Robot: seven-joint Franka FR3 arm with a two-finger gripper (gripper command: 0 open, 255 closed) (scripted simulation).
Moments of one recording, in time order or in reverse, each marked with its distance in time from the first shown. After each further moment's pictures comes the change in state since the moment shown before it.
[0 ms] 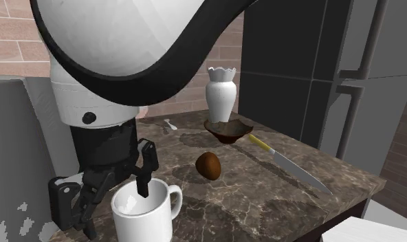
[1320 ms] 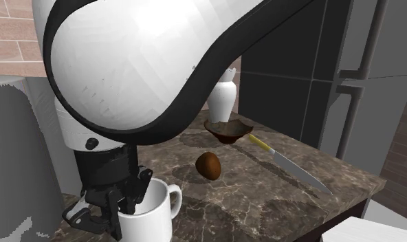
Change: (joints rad) arm 0.004 0.042 -0.004 -0.017 -0.012 0.059 0.009
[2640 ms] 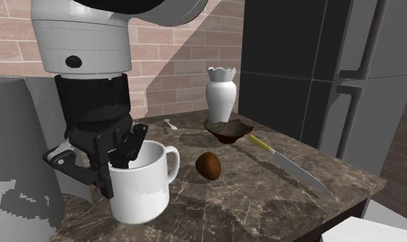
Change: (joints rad) arm -0.004 -0.082 0.009 0.108 0.027 -0.188 -0.021
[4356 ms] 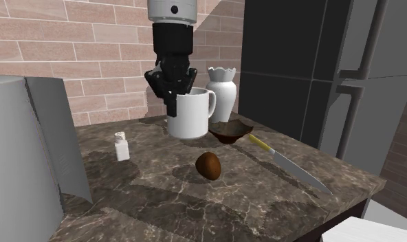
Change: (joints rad) arm -0.177 -0.139 -0.114 0.010 0.062 -0.136 -0.314
